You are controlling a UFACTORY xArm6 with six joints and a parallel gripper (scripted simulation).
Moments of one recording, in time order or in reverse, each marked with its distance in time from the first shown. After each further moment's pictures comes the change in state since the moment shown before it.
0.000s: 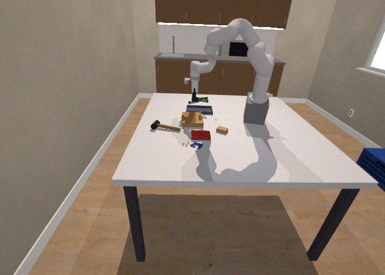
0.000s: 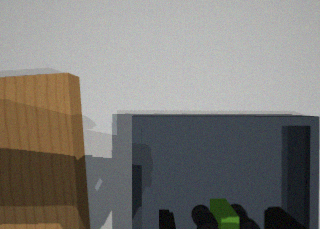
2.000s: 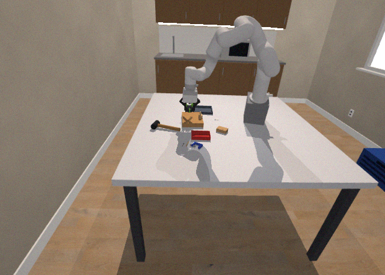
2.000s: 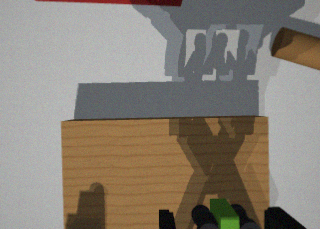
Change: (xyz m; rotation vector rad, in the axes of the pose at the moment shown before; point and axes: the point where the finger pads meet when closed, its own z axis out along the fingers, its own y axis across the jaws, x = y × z) arm 0.034 -0.233 -0.001 -0.001 -0.006 -1.620
